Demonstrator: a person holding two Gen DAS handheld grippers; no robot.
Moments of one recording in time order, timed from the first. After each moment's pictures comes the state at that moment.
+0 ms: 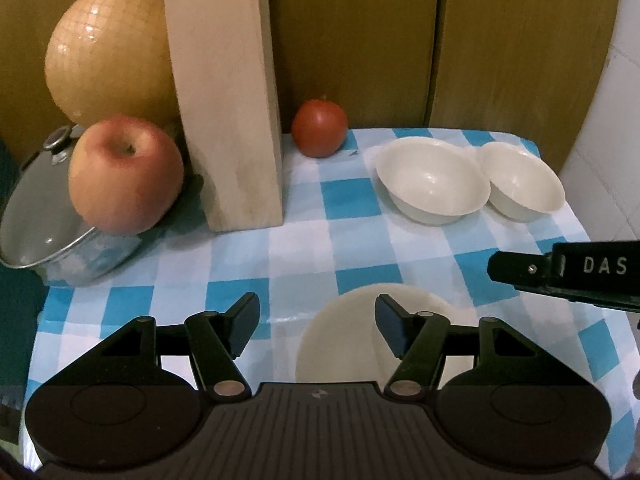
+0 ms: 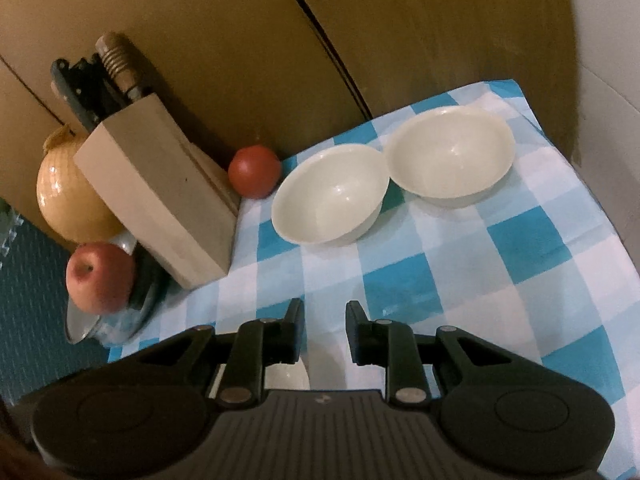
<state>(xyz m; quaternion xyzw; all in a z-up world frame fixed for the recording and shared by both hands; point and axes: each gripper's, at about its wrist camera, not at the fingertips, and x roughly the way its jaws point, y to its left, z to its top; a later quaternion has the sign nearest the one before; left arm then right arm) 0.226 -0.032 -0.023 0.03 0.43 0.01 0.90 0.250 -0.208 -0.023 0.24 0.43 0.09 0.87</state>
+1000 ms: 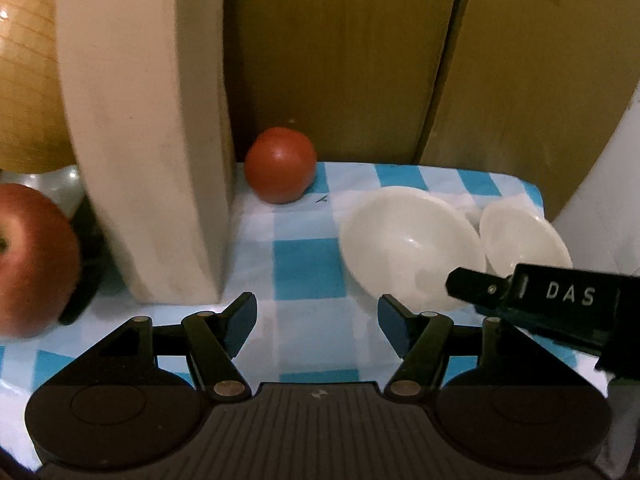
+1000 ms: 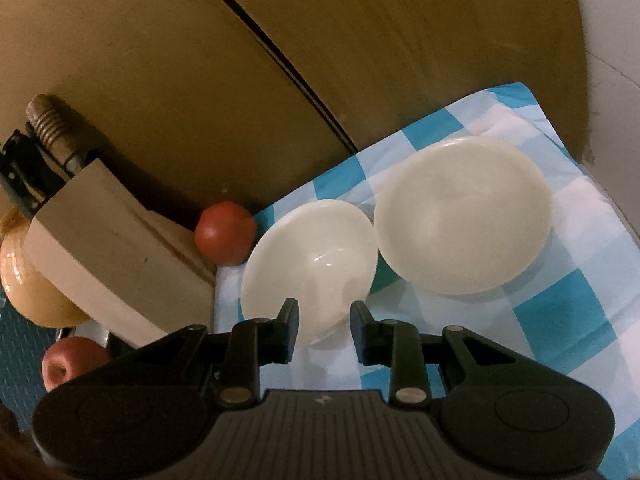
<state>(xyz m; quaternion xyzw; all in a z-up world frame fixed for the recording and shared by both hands) 0.317 -0.048 -0.038 -0.02 0.44 -0.02 0.90 0.331 -0.227 -0.048 0.29 0.43 0.07 0.85</state>
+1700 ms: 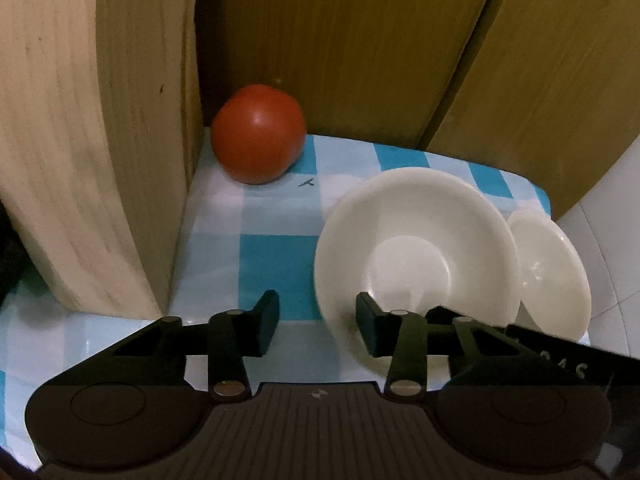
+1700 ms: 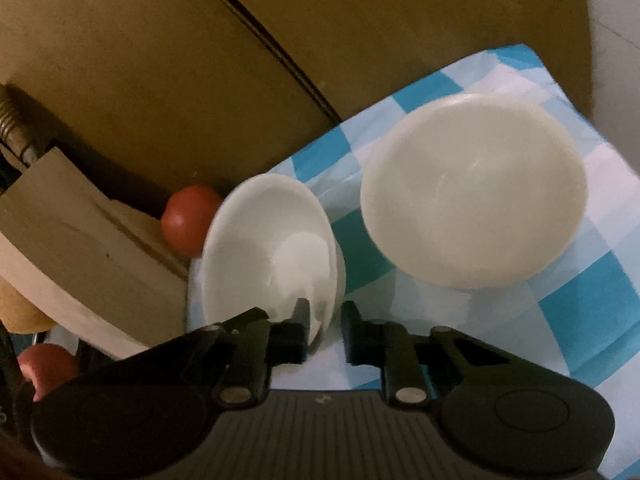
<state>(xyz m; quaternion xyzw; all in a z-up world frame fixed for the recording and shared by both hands) 0.361 -0.043 -0.076 -0.07 0.48 -0.04 0.87 0.353 -0.218 -0.081 0.30 0.45 0.07 0.84</state>
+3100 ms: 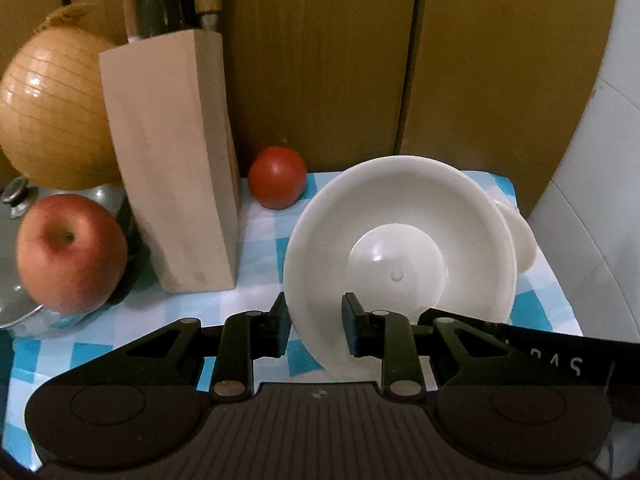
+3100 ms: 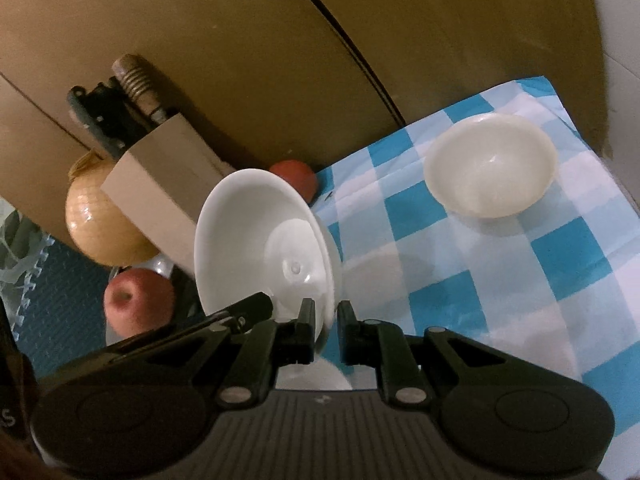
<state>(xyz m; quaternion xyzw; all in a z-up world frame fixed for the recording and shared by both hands) 0.269 -0.056 0.003 0.02 0.42 -0.02 0.91 0.260 -0.208 -0.018 0.28 0.42 0.14 0.85</state>
